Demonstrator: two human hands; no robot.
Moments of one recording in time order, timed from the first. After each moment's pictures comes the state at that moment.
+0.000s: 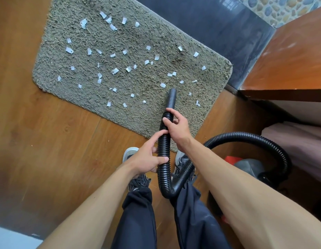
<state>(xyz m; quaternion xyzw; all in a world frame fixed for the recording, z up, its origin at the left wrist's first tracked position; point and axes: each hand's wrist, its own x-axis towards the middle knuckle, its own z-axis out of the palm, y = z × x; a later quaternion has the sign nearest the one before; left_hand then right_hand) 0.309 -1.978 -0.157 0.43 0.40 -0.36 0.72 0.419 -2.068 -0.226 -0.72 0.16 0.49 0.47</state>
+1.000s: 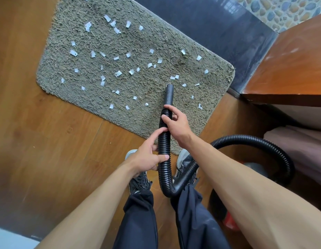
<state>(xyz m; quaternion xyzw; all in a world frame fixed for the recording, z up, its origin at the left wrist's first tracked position) 0.317 -1.964 -0.154 0.44 0.41 -0.35 0.72 0.431 -2.049 -0.232 -0.72 0.11 0.50 0.47</state>
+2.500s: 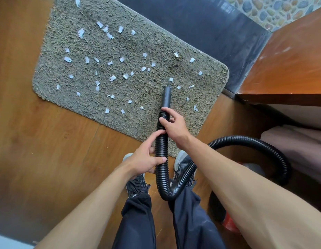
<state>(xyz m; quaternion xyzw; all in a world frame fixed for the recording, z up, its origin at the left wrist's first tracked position) 0.329 -1.970 -0.152 0.46 0.41 -0.36 0.70 0.440 -2.059 -0.236 -0.71 0.12 0.51 0.47</state>
